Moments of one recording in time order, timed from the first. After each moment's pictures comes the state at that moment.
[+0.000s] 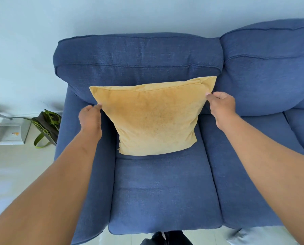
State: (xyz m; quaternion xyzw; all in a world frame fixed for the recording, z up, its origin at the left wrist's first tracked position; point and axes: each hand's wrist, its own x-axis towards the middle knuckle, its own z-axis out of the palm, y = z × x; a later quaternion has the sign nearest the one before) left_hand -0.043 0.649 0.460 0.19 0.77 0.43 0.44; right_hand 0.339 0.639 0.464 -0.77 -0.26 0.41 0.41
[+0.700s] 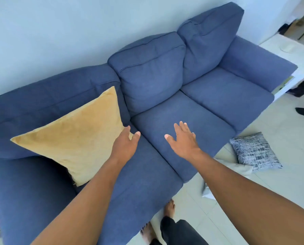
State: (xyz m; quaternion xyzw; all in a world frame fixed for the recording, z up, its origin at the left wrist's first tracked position) left_hand 0.193 0.462 0.521 0.71 0.51 0.08 0.47; right_hand 0.381 0.338 0.507 -0.88 -0.39 0.24 0.12
